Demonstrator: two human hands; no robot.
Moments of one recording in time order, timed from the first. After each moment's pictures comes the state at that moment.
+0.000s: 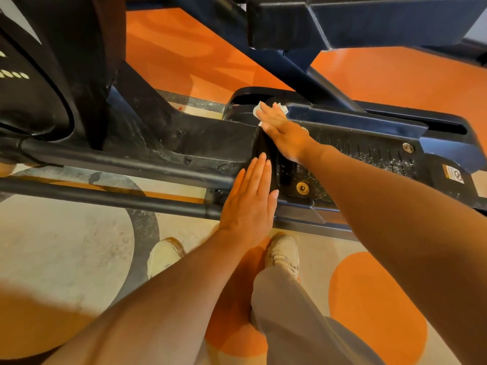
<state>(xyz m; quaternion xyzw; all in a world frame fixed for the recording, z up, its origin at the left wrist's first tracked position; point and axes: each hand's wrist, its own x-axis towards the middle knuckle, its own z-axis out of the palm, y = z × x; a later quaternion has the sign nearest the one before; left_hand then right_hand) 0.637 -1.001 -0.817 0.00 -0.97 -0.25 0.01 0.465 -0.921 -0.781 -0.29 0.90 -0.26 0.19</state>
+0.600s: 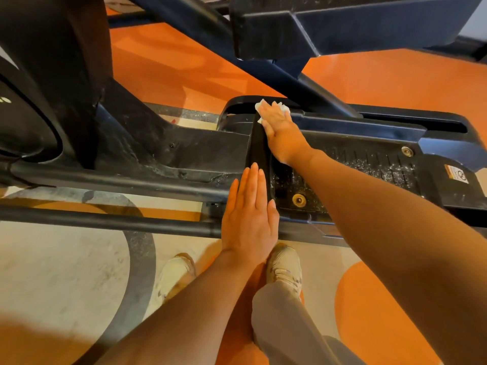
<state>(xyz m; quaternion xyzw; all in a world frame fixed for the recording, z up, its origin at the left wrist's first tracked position) 0.627 -0.984 -0.832 0.05 -0.98 -0.18 0.10 0.442 -0.926 -0.788 -0.26 0.93 -0.23 0.07</state>
